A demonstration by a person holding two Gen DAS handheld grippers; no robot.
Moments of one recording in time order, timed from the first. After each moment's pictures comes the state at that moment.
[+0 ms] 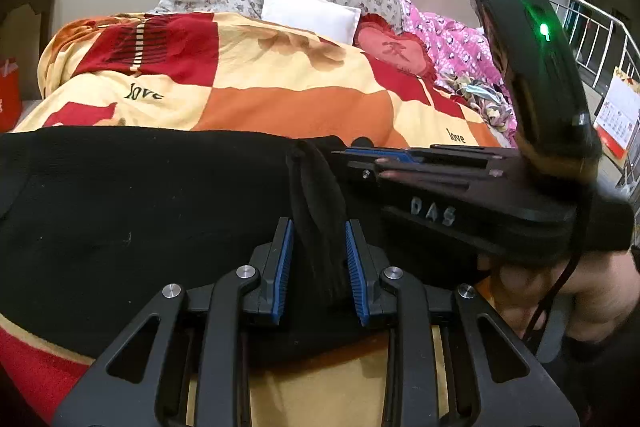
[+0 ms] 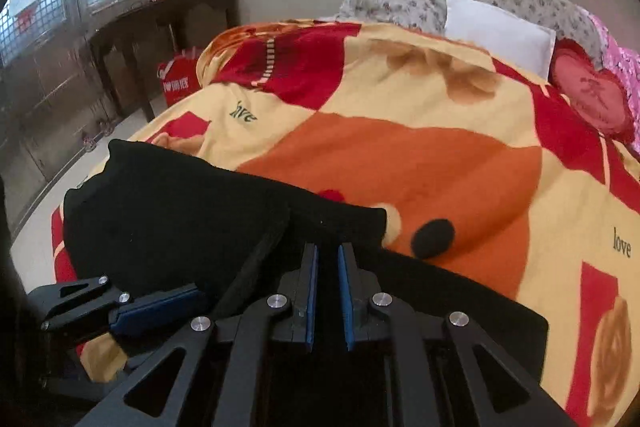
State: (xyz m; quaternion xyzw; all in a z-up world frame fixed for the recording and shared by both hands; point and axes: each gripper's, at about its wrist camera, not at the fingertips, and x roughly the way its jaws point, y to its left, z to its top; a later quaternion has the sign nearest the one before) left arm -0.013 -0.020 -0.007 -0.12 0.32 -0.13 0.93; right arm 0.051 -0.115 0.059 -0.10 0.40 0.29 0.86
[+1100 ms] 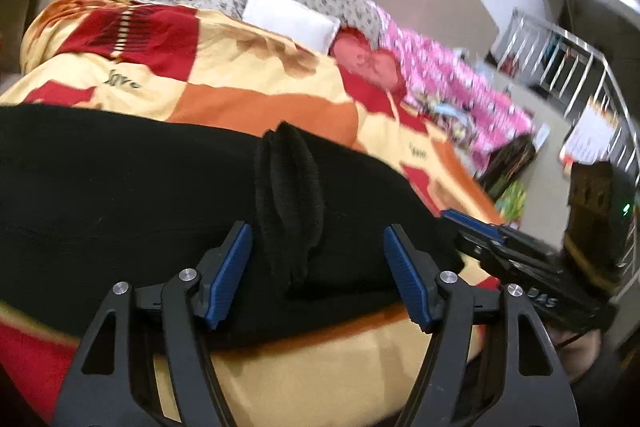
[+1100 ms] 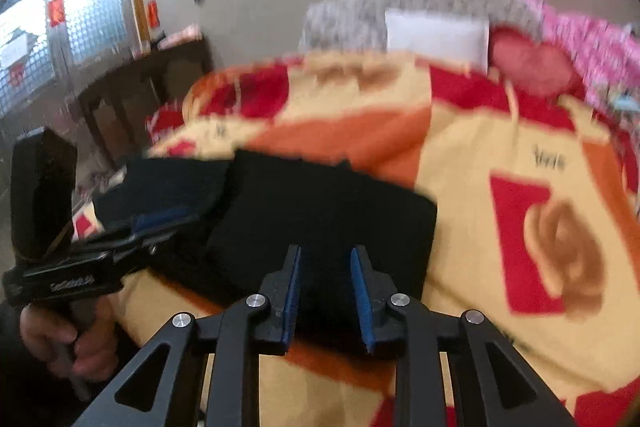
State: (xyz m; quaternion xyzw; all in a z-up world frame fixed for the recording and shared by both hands) left arm -0.030 -0.014 0.001 -0.19 0.30 -0.18 0.92; right arm -0.035 -0.215 0.070 -0.02 0.32 0.26 0.91
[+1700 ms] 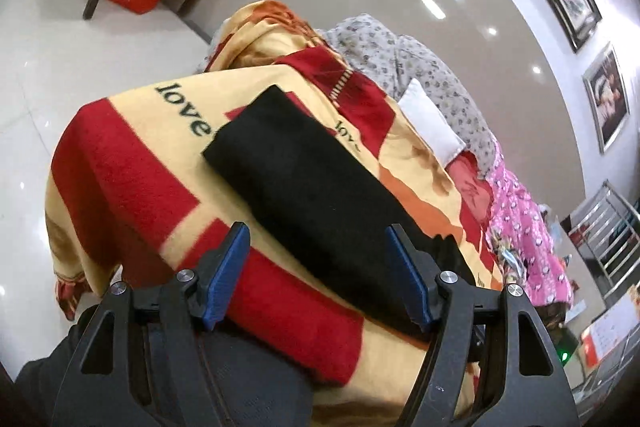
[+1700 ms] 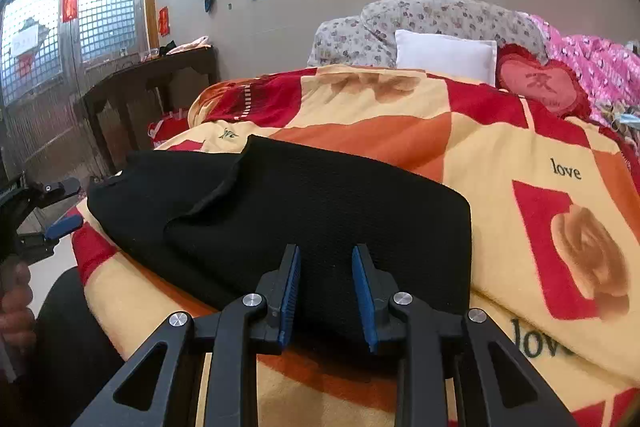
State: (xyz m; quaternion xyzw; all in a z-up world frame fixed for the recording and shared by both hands) left arm -0.114 0.120 -0.017 -0.40 0.23 0.06 0.88; right arm -0.037 -0.197 0.043 -0.04 0.30 0.26 0.92
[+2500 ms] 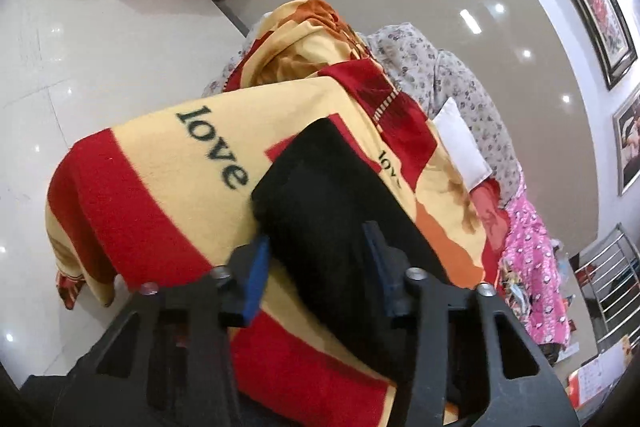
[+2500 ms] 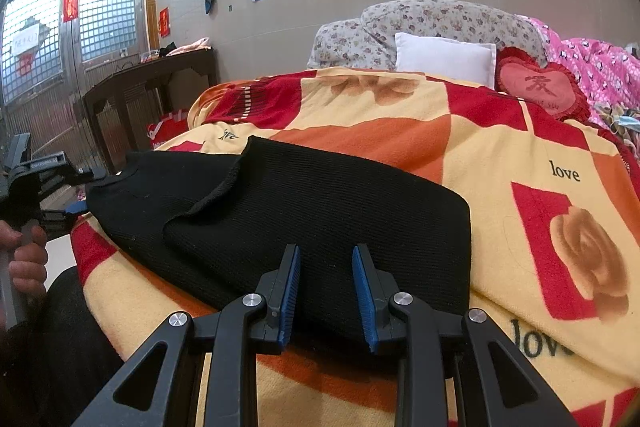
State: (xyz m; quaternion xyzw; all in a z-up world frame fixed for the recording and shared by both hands) left arm -0.086 0.164 -0.023 -0.44 0.25 0.10 0.86; right arm -0.036 -0.197 0.041 -0.04 0.29 0.26 0.92
